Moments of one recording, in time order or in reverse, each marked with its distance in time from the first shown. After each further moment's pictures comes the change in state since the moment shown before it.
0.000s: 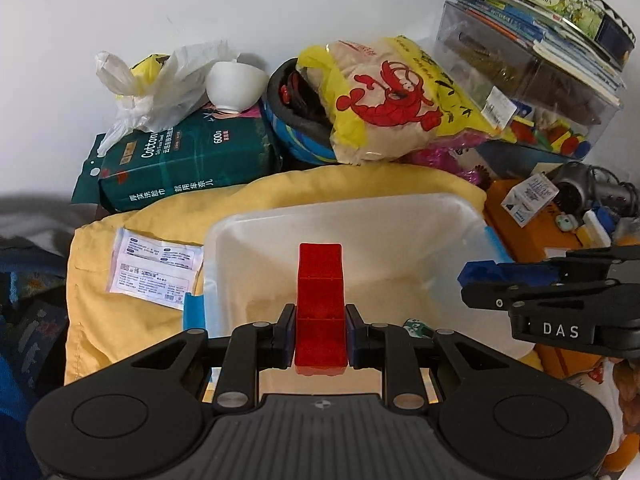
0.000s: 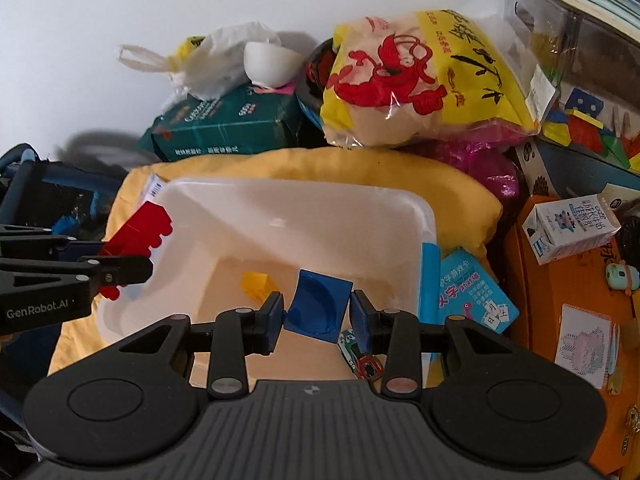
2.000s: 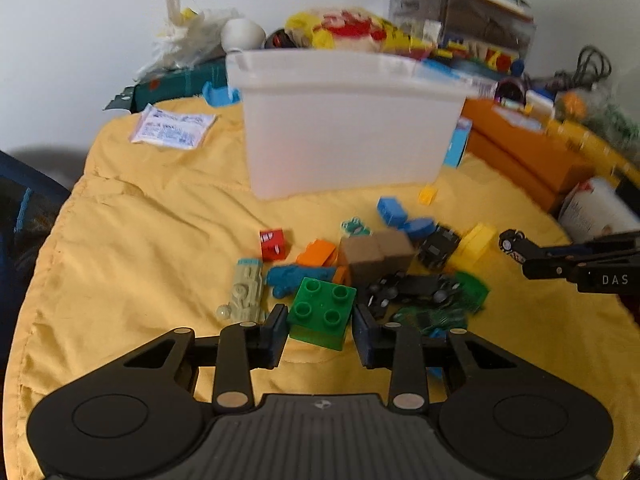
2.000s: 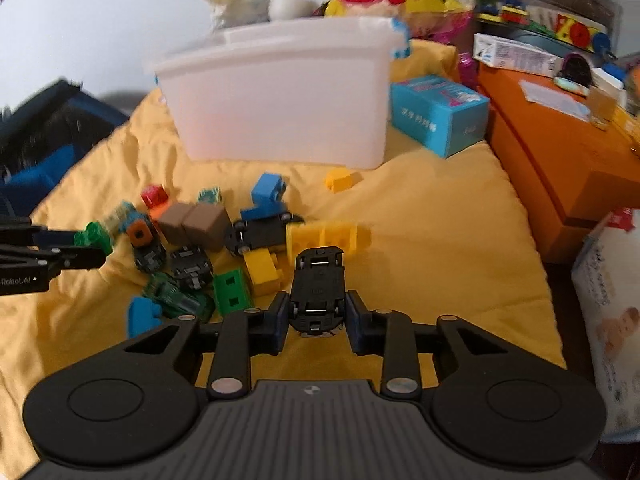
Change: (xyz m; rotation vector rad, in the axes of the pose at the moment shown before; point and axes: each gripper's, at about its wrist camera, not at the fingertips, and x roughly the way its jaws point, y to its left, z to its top) left arm -0.030 0.003 -0.283 0.042 -0.197 -0.020; right arm -0.022 0.011 -0.276 -0.011 -0.179 -0.023
